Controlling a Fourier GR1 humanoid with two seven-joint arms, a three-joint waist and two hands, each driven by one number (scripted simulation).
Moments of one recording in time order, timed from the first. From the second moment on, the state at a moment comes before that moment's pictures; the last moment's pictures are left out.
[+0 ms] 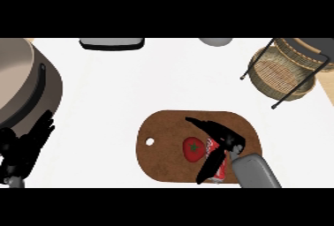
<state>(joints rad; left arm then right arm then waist) 0.04 0.35 0.13 -1.35 0.10 -0.06 0.14 -0.26 -0.05 0.26 -1.31 0.33 0.54 0.41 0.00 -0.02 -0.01</state>
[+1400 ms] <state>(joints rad) 0.01 0.33 0.11 -1.40 0.05 -0.10 0.16 -0.65 -0.07 0.10 -1.13 0.82 -0.09 0.96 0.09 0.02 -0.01</state>
